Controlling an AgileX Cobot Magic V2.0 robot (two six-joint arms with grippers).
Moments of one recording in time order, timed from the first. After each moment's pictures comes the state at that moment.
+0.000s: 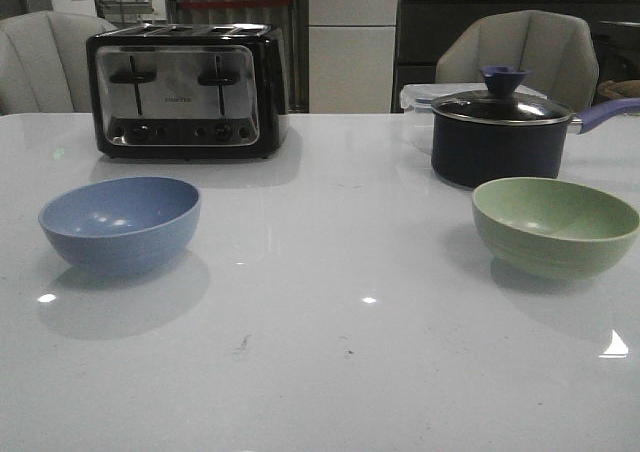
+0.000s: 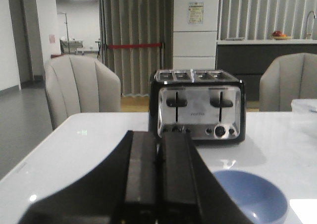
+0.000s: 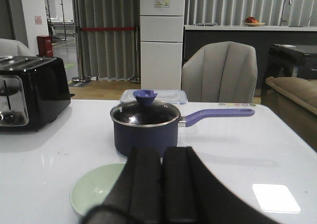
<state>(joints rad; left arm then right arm) -0.05 0.00 -0.10 -0.05 0.03 0.07 0.00 -0.01 -0.15 -0.03 0.13 0.07</state>
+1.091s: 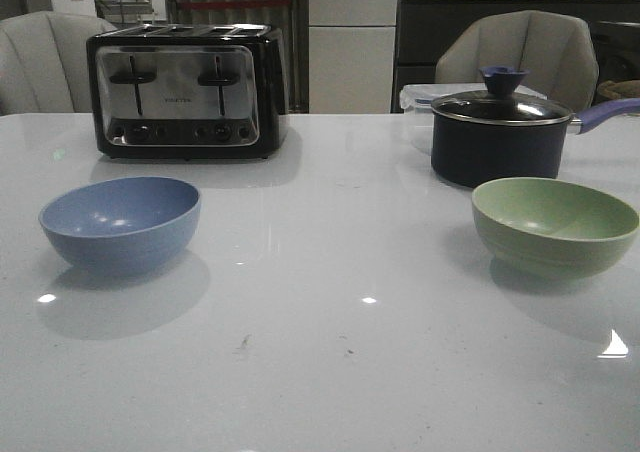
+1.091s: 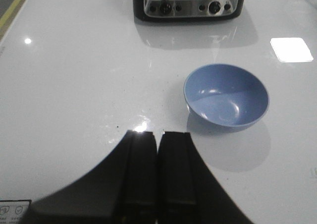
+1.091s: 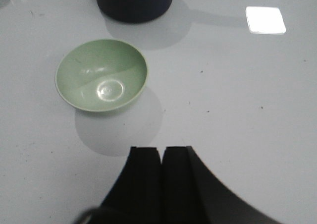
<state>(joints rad) -0.05 0.57 -0.64 -0.05 0.67 0.07 0.00 0.66 -0.67 -0.03 0.73 0.07</state>
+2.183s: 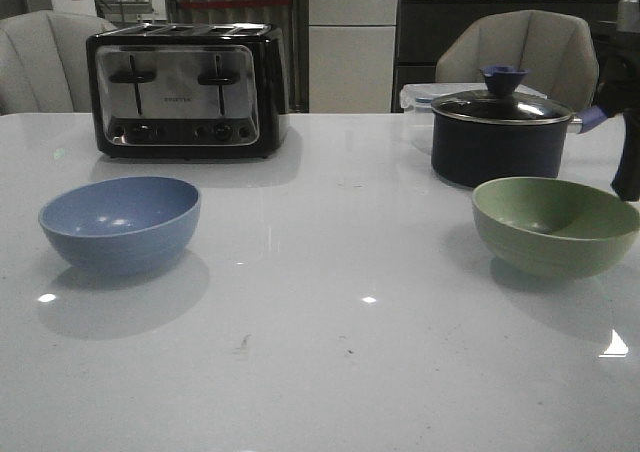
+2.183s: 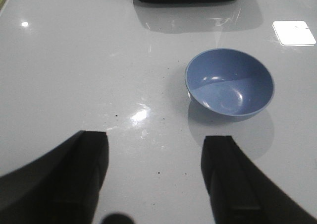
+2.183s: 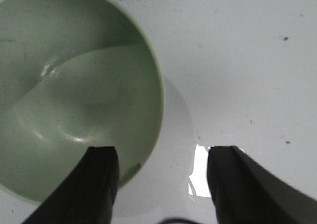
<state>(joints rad) -0.05 0.61 -0.64 -0.05 0.68 0.07 -0.06 1.69 -1.15 0.17 0.75 -0.09</state>
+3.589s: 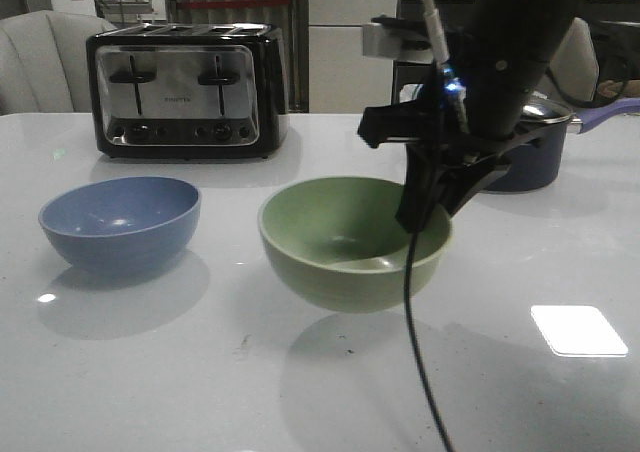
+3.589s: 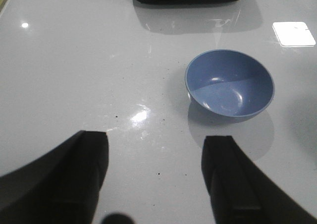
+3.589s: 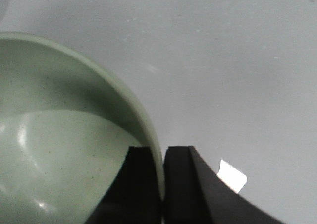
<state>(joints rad) -0.05 0.61 -0.64 -0.05 0.67 0.07 0.40 1.83 -1.30 0.28 0.79 -0.18</state>
